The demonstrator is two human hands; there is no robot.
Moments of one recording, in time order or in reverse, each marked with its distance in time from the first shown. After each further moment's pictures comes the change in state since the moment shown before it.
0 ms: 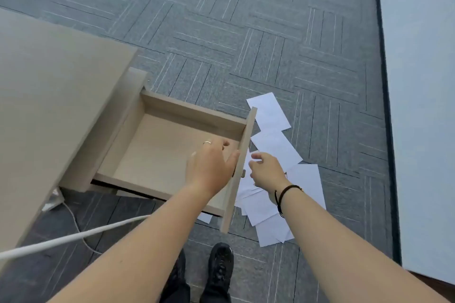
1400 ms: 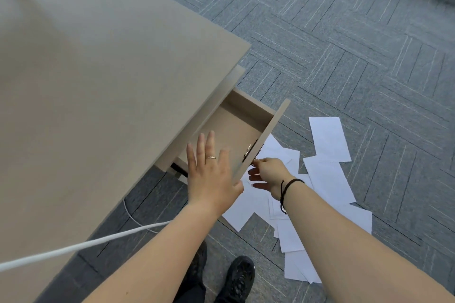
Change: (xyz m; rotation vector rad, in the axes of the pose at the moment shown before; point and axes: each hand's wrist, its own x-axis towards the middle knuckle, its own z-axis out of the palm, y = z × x) left_hand -0.024 -0.146 -0.054 0.414 0.130 -0.175; right_hand 0.034 -0.075 0.161 -0.002 -0.274 0.137
